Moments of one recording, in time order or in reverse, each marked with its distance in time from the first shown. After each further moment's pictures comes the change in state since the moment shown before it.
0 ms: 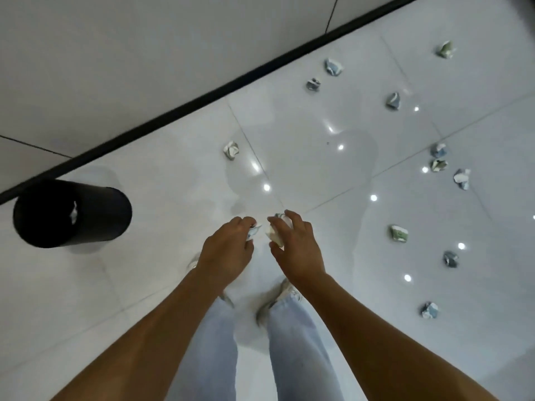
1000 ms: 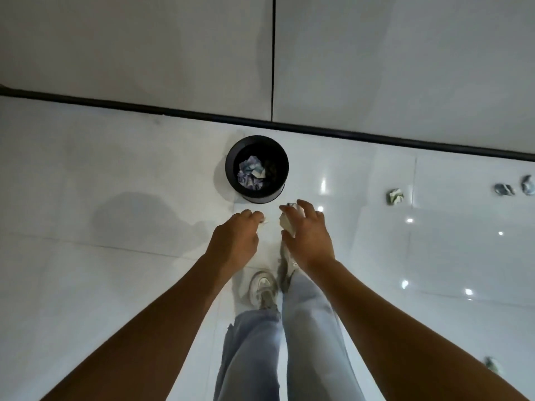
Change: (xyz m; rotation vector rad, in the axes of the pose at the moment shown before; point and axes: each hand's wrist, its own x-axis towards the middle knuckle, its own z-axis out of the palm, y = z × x) left_hand -0.178 -0.451 -0.165 -0.131 0.233 -0.370; right_hand 0.026 -0.445 0.248 -0.294 -0.282 -0.428
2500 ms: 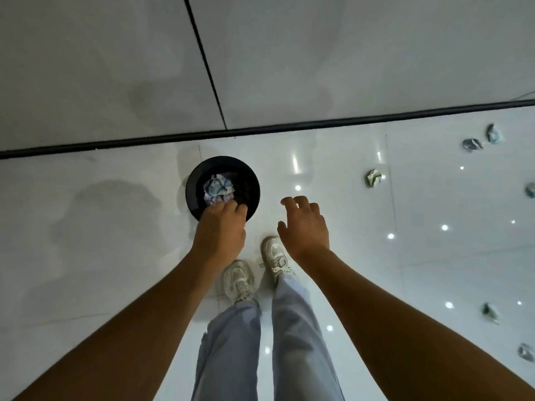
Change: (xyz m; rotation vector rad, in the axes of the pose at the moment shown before) left_hand 0.158 -0.014 -0.010 0.368 -0.058 0.274; right_hand 0.121 0.028 -0.008 -0.079 0.007 0.316
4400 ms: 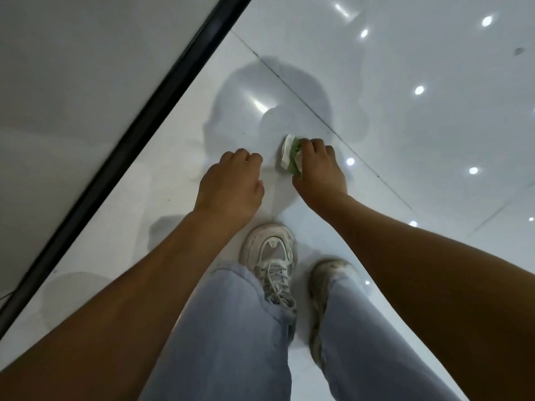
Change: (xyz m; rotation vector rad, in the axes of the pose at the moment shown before) left_hand 0.481 0.341 0.227 0.240 -0.286 0.468; right_hand 0.336 0.495 0.160 0.449 0.147 0.505
